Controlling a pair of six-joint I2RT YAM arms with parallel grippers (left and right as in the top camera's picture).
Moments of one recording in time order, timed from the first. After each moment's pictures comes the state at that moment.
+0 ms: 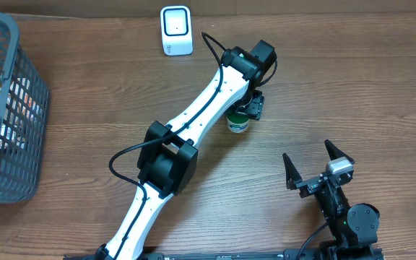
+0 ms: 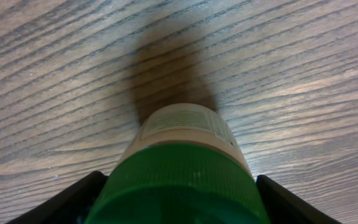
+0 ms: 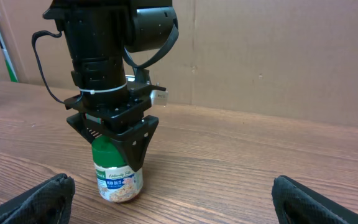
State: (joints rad) left arm -0.67 2.45 2.33 -1.35 0.01 -0.42; right arm 0.11 0.01 0.02 -0.02 -0.20 -0.01
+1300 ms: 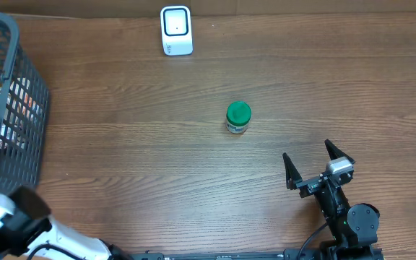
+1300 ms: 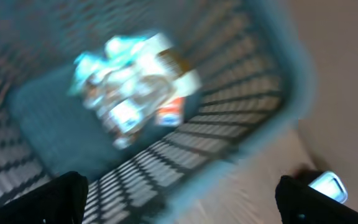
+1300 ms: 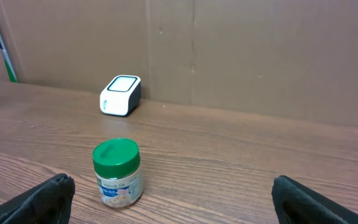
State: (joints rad) left arm 0.81 1.94 2.66 -1.68 0.18 -0.41; right arm 0.11 0.01 0.02 -0.02 -0.20 -0.01
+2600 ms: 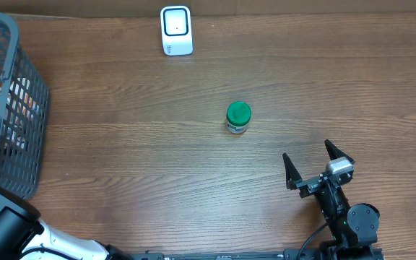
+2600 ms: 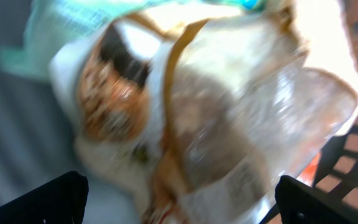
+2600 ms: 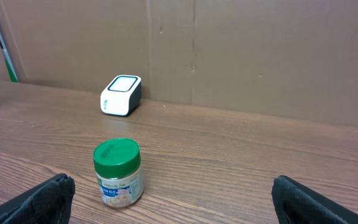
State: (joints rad) left arm 0.92 1.95 1.43 -0.60 0.31 -0.49; right arm 0.11 0.01 0.02 -0.02 -0.20 -0.01
